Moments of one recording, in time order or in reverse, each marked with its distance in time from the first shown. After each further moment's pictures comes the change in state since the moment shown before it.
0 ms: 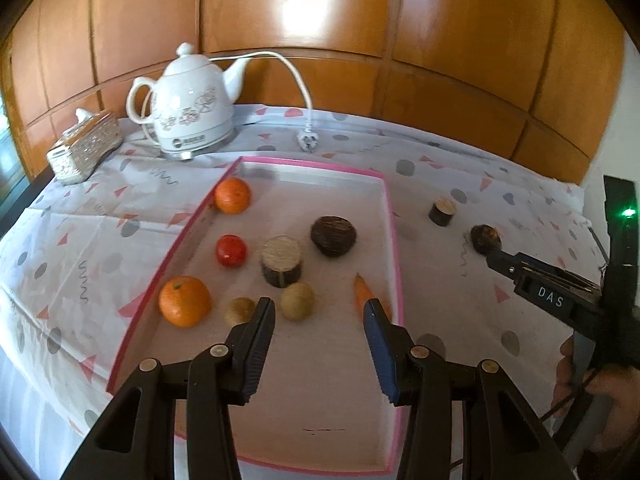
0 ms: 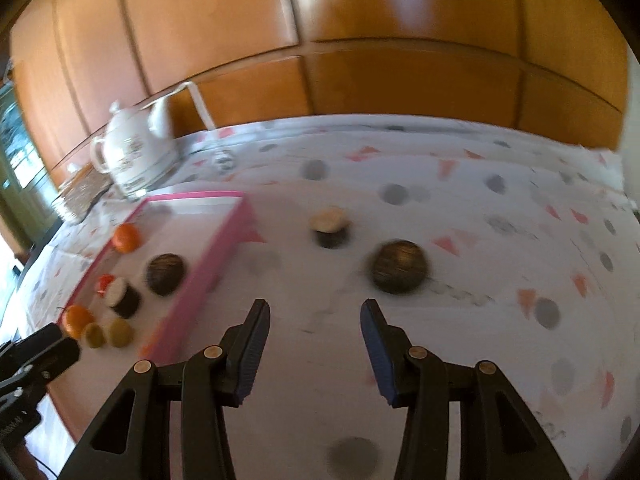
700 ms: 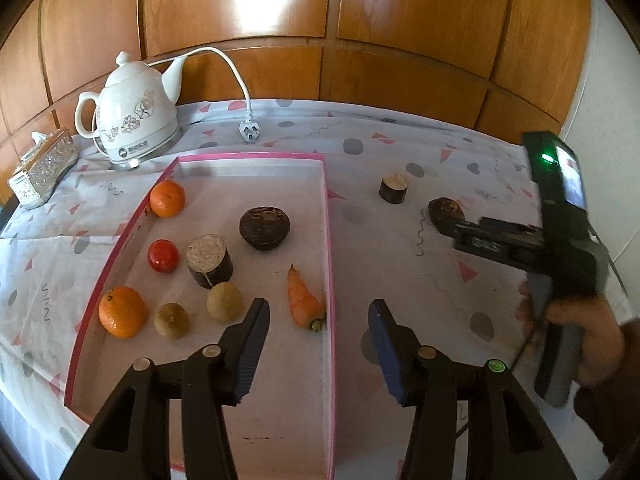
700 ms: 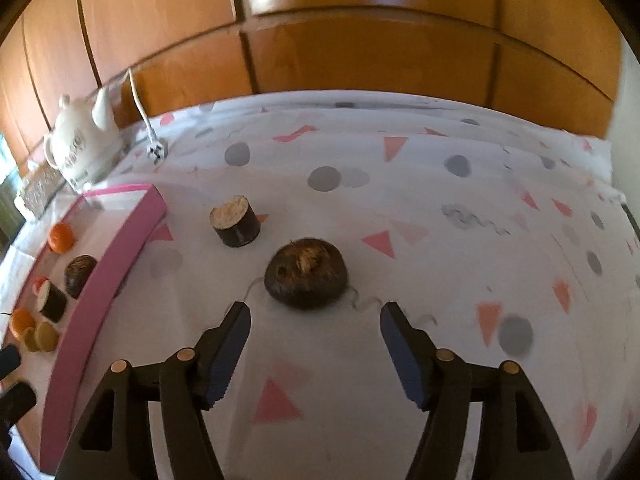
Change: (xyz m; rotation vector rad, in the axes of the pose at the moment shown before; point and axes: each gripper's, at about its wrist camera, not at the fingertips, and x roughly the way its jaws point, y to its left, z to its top) left arm 0.017 -0.037 0.001 0.100 0.043 -0.083; right arm 0.043 -0.042 0.015 -0.020 0.069 -0.089
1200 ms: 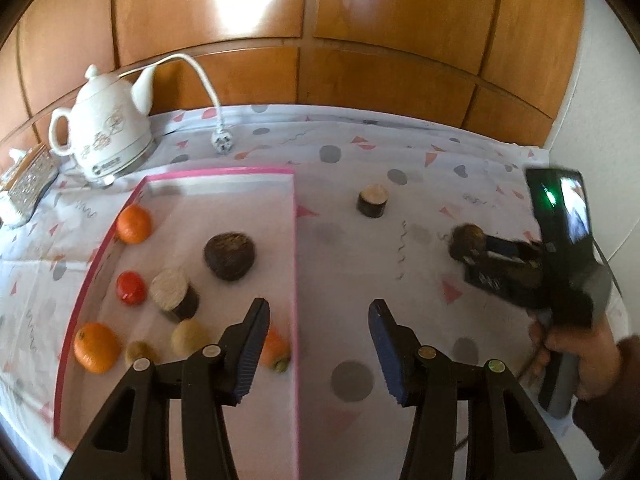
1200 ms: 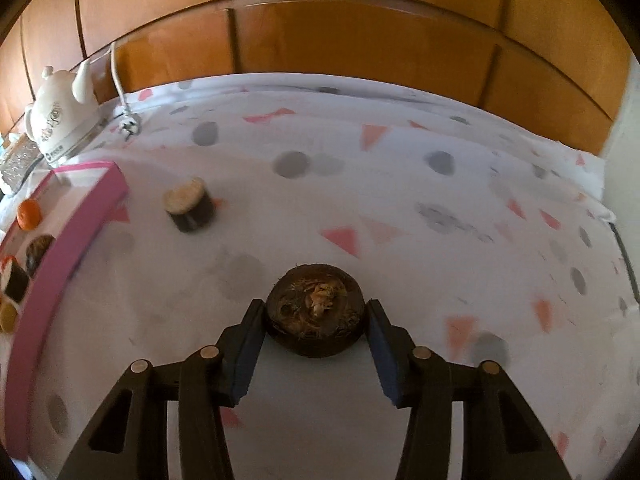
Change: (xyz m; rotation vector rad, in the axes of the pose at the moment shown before) left arm 0.018 -0.023 0.026 0.037 0.008 -0.041; right arm 0.004 -0.023 -0.007 -0.060 0.036 -0.101
